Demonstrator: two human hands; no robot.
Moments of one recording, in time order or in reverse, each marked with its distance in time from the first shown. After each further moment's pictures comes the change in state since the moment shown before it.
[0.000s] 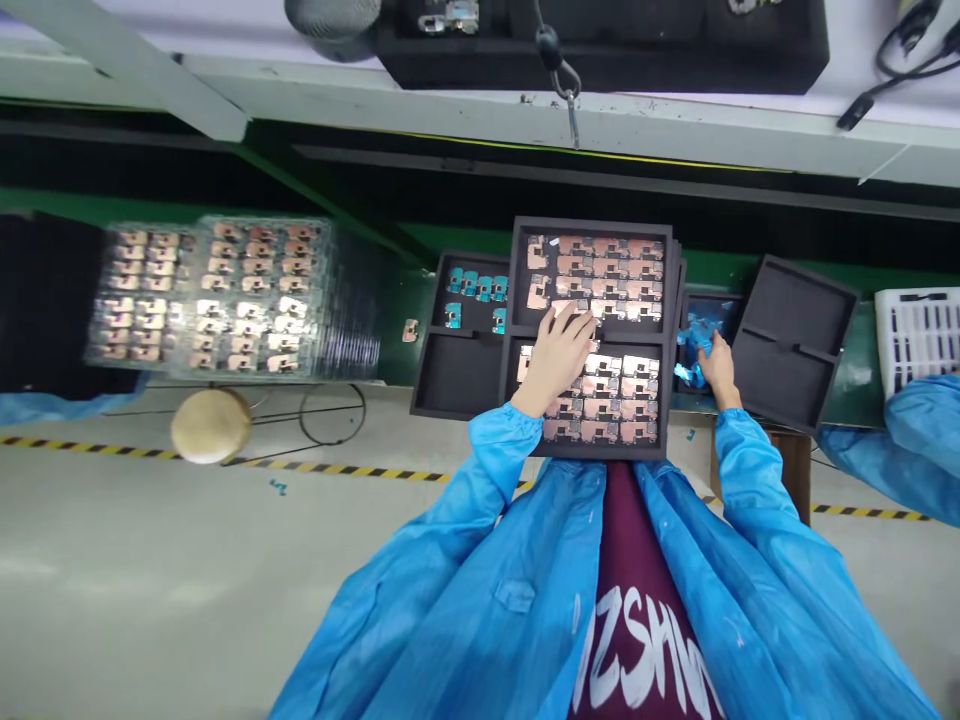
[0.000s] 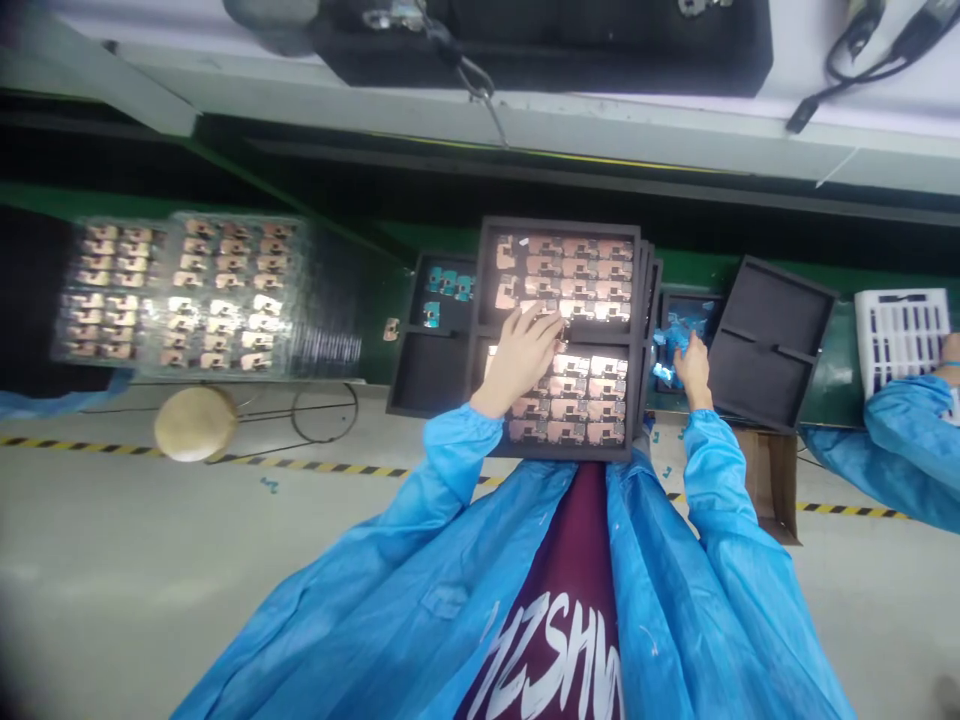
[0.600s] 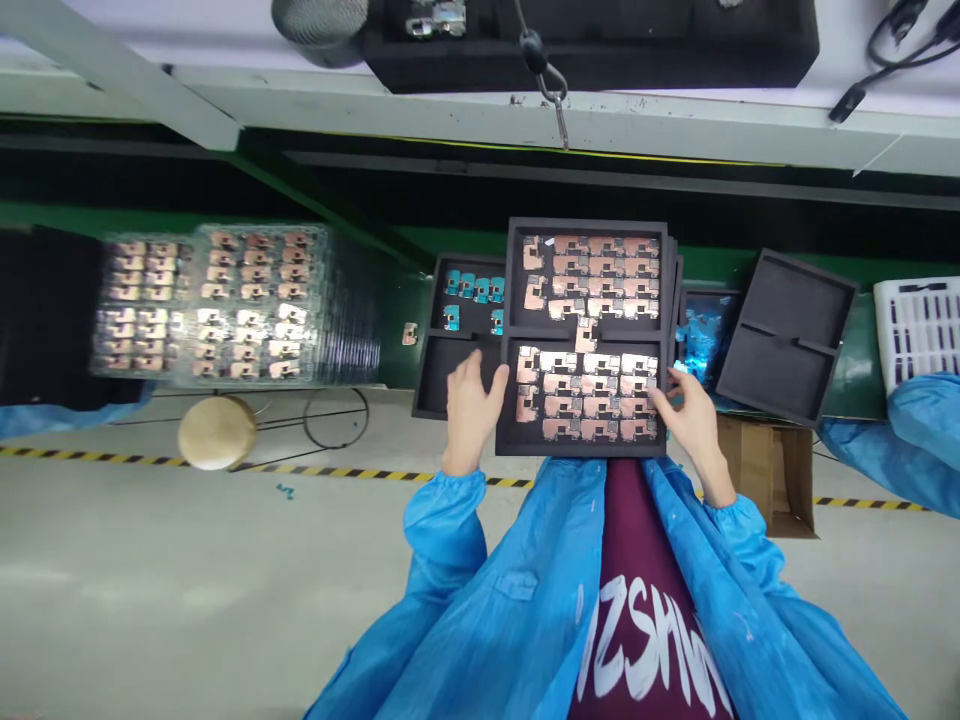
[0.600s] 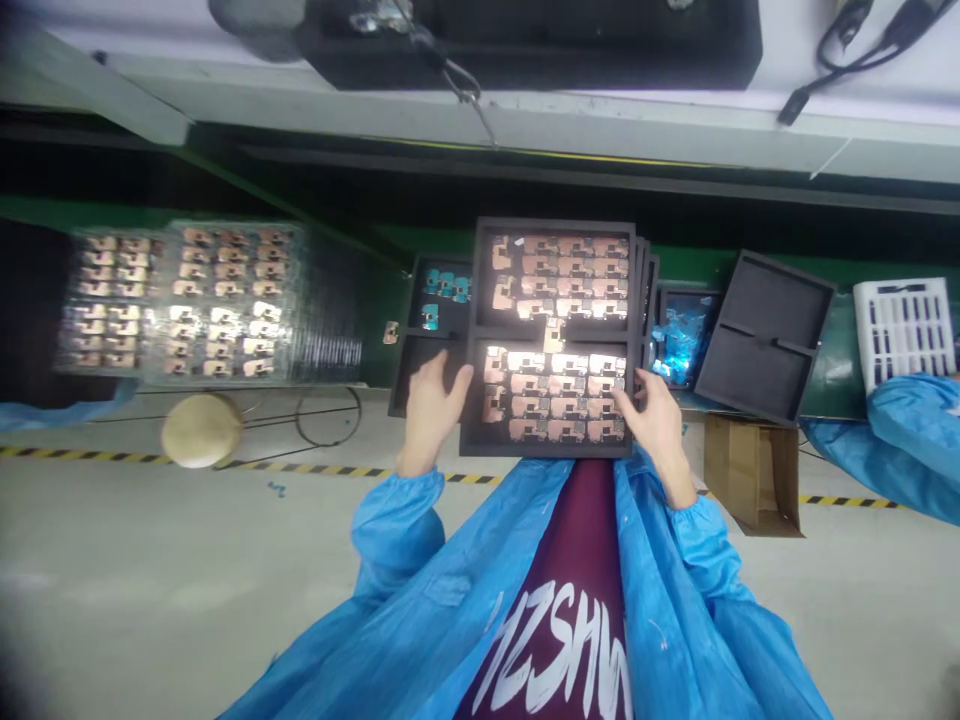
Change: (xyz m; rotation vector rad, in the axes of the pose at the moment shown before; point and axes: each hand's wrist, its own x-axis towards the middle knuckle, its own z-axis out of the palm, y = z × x) left_hand -0.110 -0.054 -0.018 -0.234 0.211 -0.679; right_hand -0.170 -0.137 -0.077 0.315 0.012 -0.153
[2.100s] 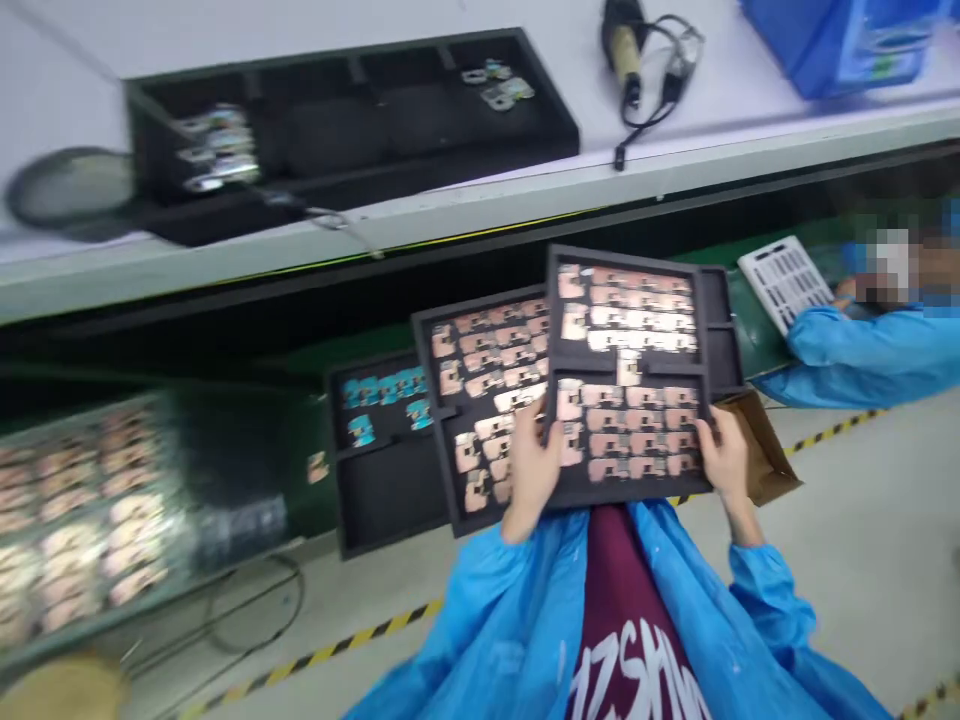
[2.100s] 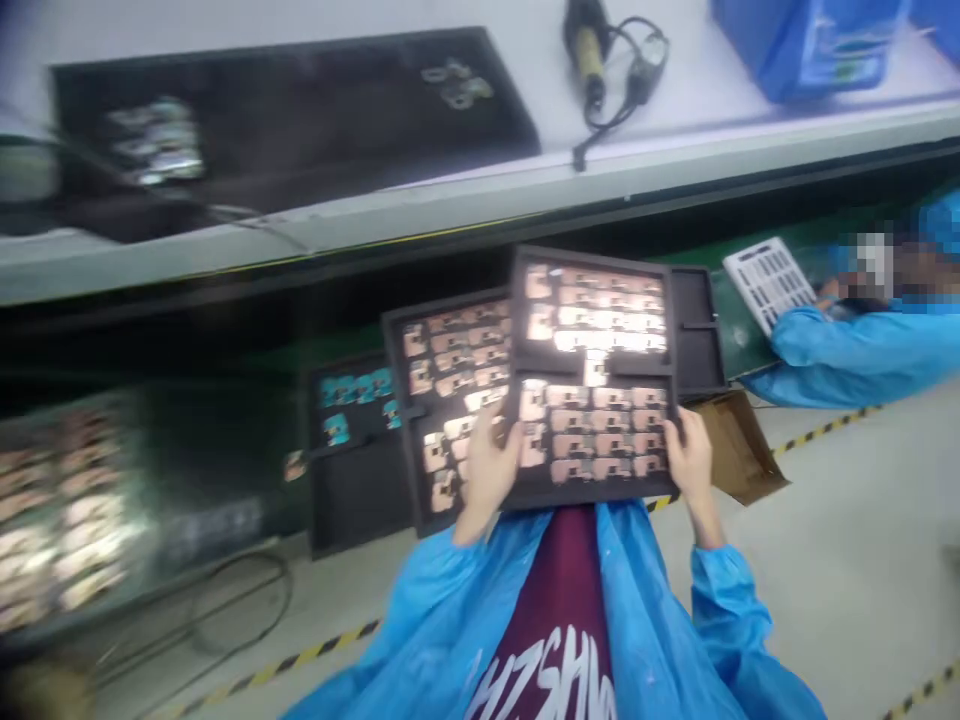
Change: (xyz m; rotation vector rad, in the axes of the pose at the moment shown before) left_hand -0.051 0.147 0.080 -0.442 -0.214 0.244; right_hand -0.098 0.082 -0.090 -0.011 0.486 0.145
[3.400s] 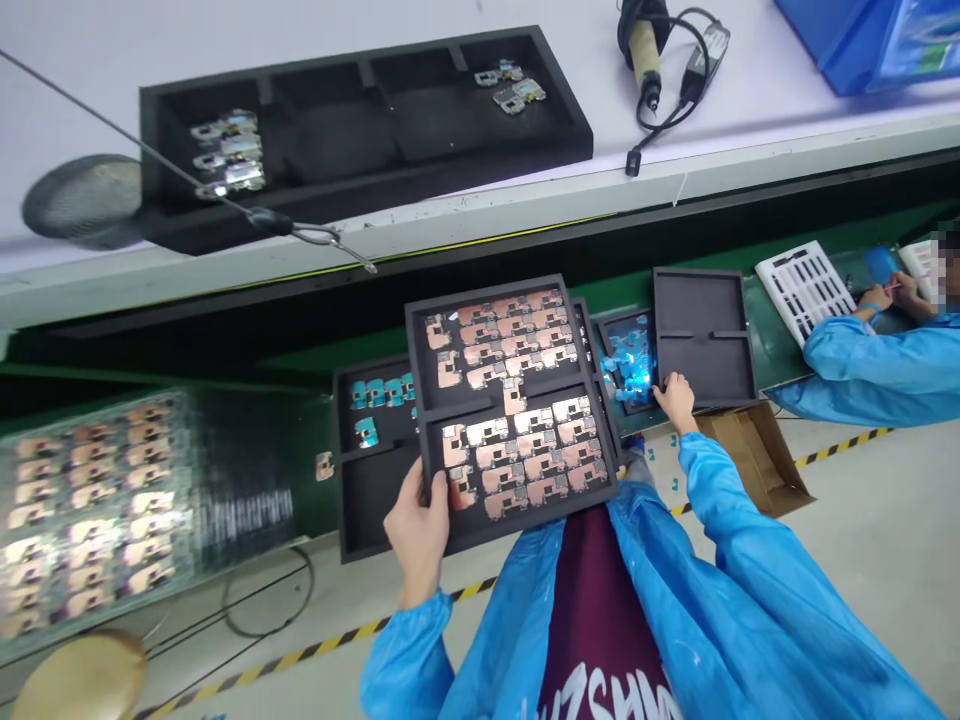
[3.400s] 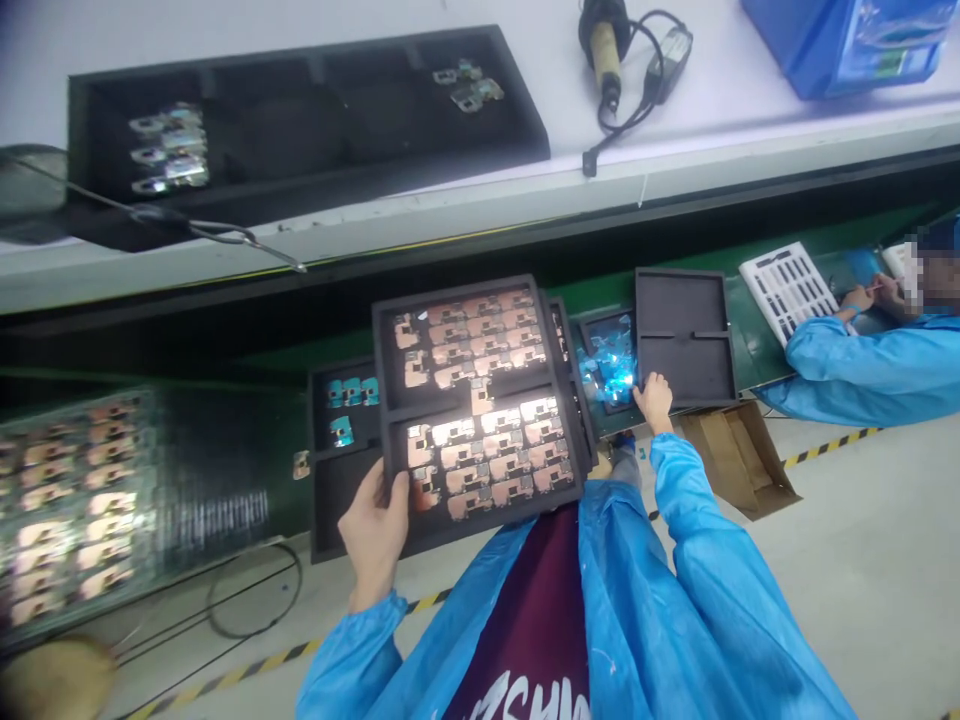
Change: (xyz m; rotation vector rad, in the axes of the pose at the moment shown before) left_hand -0.016 -0.098 -0.119 0.294 0.255 -0.353; right_hand 0.129 0.056 0.149 -0.398 -0.321 0.281
